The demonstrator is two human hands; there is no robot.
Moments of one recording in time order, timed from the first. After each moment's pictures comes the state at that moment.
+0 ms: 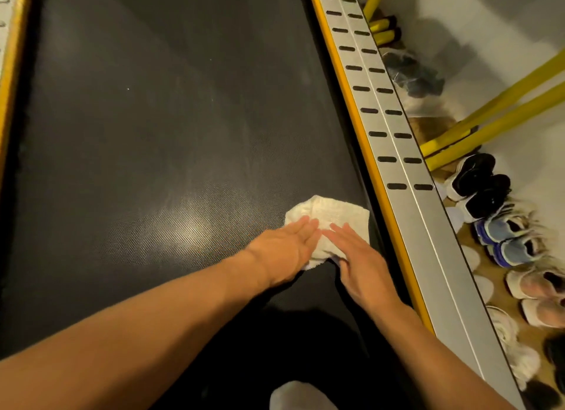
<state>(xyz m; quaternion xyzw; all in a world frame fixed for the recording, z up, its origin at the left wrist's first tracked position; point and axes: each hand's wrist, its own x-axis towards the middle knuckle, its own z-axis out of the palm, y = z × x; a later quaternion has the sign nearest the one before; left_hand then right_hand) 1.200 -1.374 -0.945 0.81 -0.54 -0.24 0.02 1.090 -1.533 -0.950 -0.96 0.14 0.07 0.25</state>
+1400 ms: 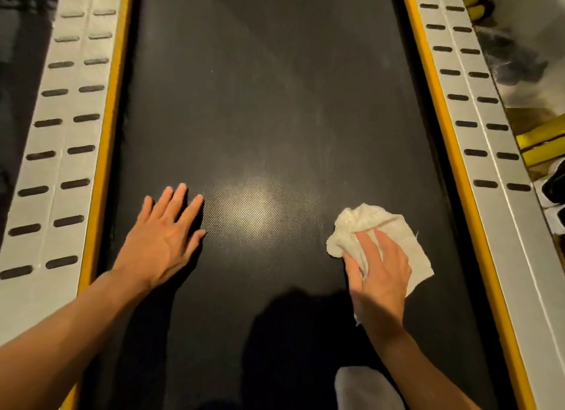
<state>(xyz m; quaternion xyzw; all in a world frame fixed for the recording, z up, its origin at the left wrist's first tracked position) 1.224 -1.109 -0.953 0.96 -0.23 -0.14 -0.05 1.082 -1.433 -0.986 -0.95 0.19 -0.09 0.22</state>
